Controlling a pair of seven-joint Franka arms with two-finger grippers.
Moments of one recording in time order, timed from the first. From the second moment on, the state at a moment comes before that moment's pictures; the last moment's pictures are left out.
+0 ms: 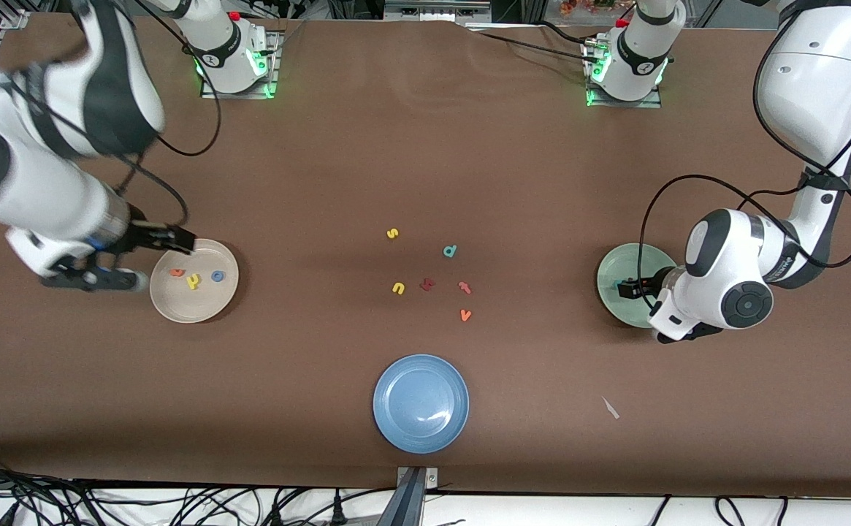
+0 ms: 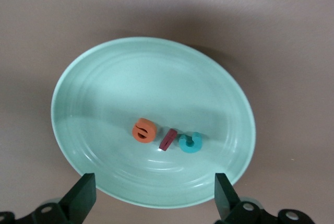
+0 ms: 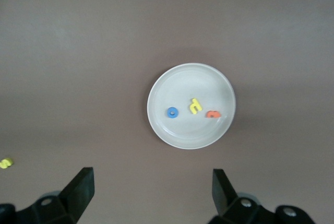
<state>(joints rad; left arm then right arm) 0.20 0.67 -0.35 -1.59 0.19 1.84 -0.43 0.24 0.20 -0.10 -1.59 -0.04 1.74 0.19</state>
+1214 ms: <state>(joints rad) 0.22 0.34 -0.37 -1.27 0.12 1.43 -0.13 0.16 -0.03 -0.11 -1.69 0.02 1.55 0.18</state>
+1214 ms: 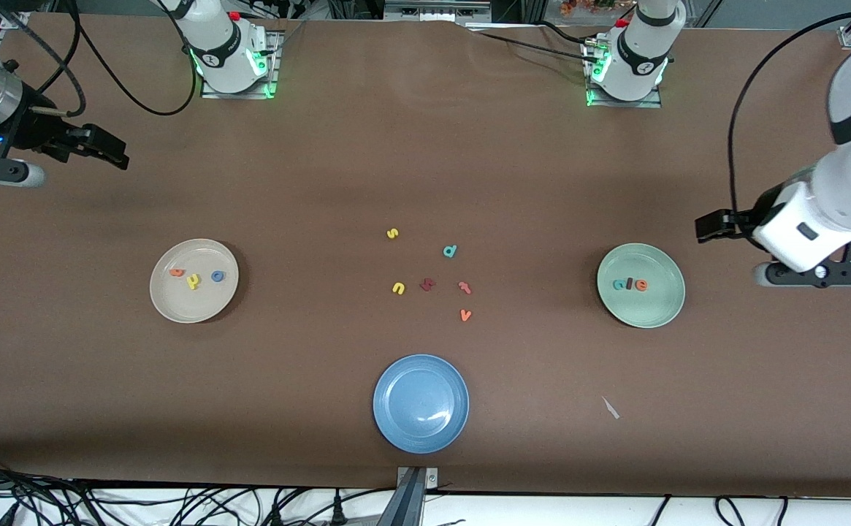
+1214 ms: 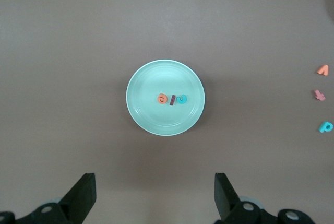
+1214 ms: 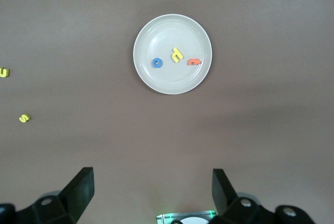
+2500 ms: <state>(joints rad) -0.01 0.01 -0.06 -1.68 0.02 1.65 -0.01 0.15 0.00 -0.11 -1.63 0.03 1.49 0.21</state>
